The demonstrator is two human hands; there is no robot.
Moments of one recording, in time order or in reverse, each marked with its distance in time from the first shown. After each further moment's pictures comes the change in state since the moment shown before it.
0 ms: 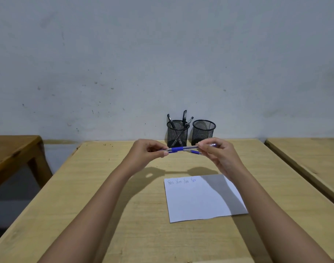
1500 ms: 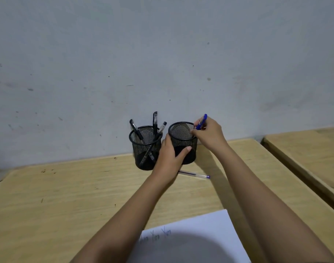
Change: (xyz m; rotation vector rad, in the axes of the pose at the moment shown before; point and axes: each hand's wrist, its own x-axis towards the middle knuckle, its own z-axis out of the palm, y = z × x) left_hand 0.180 -0.080 0.162 0.152 0.137 0.053; right_hand 0.185 0.036 -0.087 -0.854 0.291 -0.051
